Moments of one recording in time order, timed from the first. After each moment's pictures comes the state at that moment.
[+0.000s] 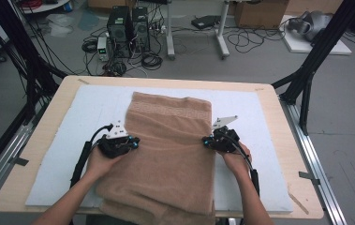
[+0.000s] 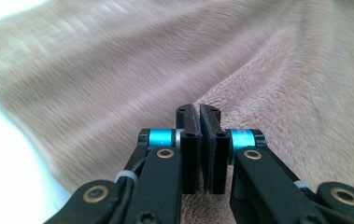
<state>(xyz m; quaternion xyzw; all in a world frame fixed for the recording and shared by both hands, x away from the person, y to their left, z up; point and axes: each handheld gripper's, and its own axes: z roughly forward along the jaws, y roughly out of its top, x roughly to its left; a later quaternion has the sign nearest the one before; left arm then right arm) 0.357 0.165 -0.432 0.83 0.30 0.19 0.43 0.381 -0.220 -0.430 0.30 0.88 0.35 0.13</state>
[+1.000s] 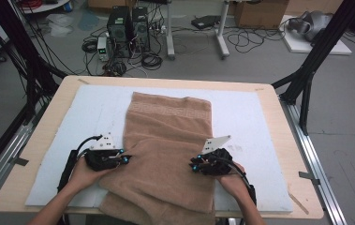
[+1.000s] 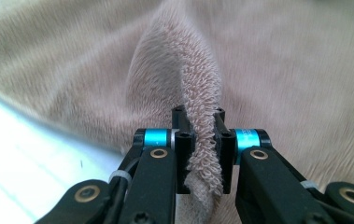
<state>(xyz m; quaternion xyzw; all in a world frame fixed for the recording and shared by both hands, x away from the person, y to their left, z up) 0.312 0.198 -0.424 0.85 0.25 0.14 0.44 0.307 -0.184 -0.429 0.19 0.90 0.40 0.03</state>
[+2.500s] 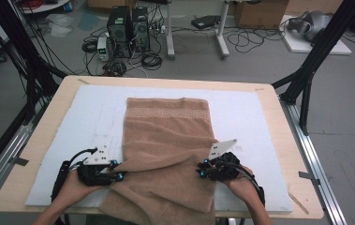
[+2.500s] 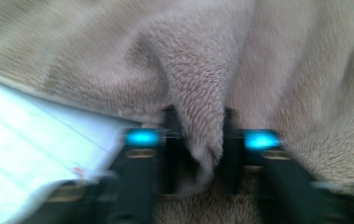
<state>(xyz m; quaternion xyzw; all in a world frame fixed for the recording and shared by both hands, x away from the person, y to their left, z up) 0.271 0.213 -0.423 0.87 0.24 0.10 0.42 0.297 -0.209 -0.427 0.18 0.91 0.37 0.04</state>
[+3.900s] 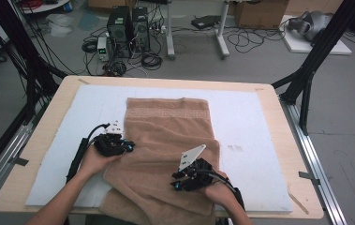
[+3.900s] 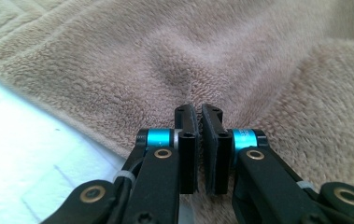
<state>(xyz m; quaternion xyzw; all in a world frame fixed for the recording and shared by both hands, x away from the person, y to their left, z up) 0.357 0.190 -0.433 0.86 0.32 0.12 0.39 0.285 -0.132 -0.435 0.10 0.93 0.36 -0.02</state>
